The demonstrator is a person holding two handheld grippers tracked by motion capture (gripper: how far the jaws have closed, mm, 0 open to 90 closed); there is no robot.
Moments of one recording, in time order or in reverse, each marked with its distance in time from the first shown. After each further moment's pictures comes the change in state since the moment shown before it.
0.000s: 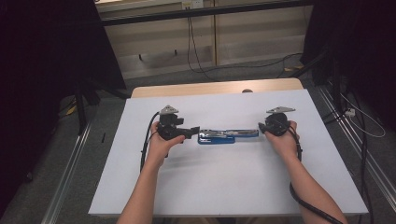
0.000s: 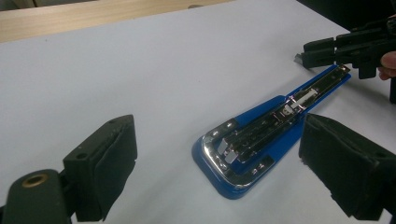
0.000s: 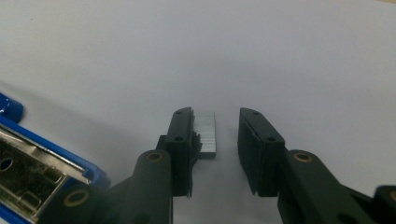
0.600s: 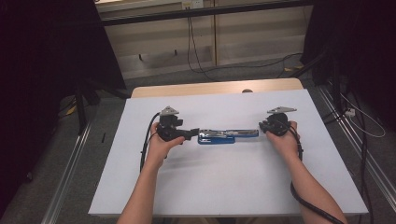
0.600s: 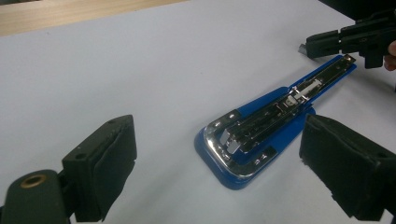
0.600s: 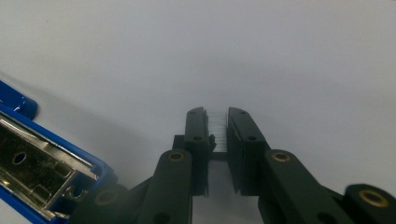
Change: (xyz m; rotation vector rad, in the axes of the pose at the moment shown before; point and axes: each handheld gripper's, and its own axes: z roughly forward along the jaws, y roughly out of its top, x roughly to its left) left arm 0.000 -0.003 -0.002 0.025 0.016 0.011; right arm -0.002 -0.001 0.000 -0.011 0.042 0.010
